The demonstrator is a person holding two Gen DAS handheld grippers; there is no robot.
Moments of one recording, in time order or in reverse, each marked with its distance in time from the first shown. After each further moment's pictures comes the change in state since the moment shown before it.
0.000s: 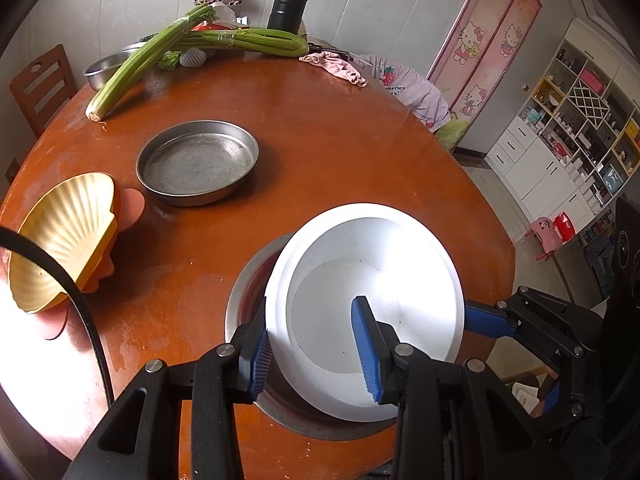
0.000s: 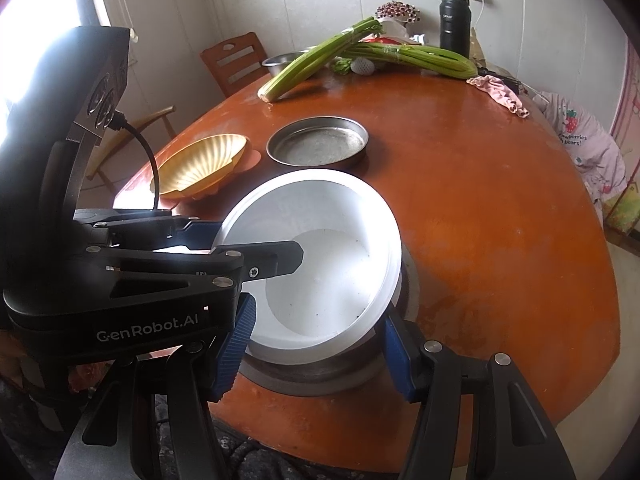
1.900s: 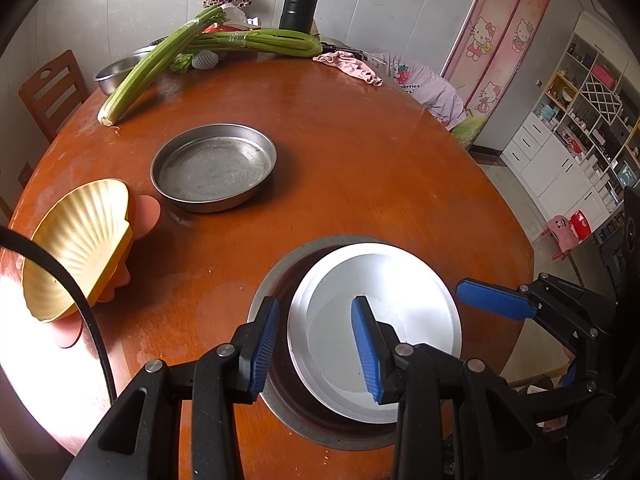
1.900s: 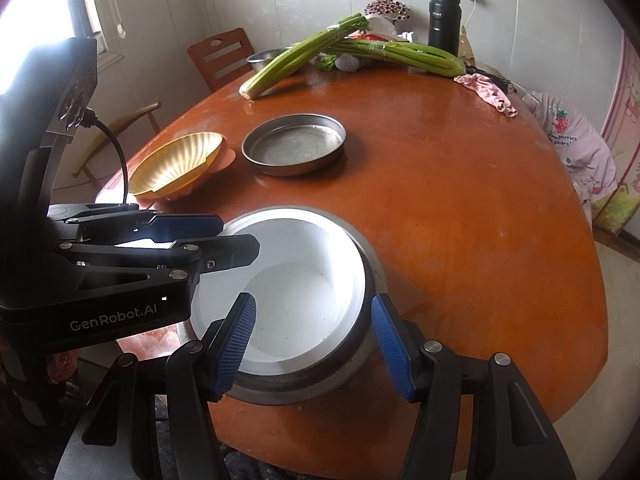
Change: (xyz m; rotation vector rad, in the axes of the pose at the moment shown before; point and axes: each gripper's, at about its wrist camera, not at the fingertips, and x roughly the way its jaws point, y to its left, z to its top) left arm 0.003 0.003 0.007 0.005 0.002 0.066; right arm 0.006 -0.017 0.005 0.000 0.009 -0.049
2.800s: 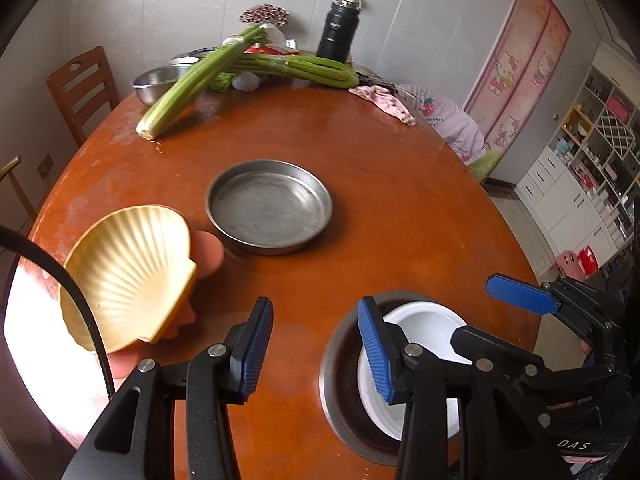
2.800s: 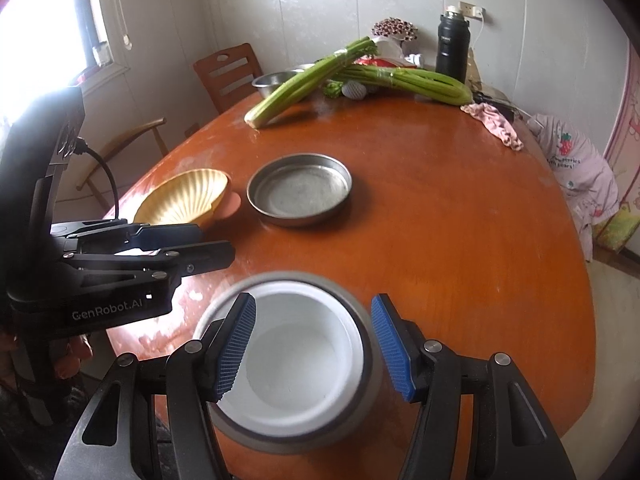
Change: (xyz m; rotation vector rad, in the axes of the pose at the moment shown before) left arm -0.027 0.050 0.027 -0.088 -0.082 0.036; right arm -0.008 0.009 0.049 -0.032 -0.050 0.005
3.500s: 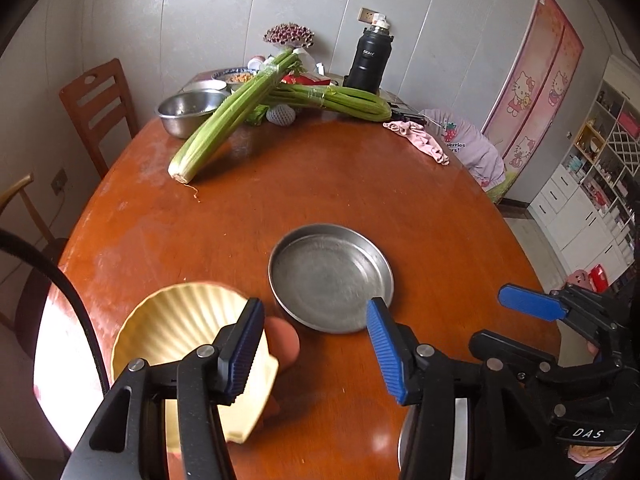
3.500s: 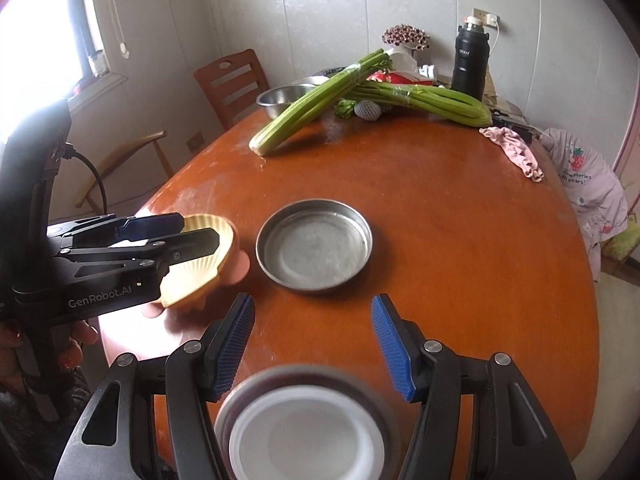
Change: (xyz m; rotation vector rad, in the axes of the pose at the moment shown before) left arm 0.006 0.059 0.075 -0.027 -0.040 0.036; right arm 0.035 0.009 0.079 0.014 0.014 0.024
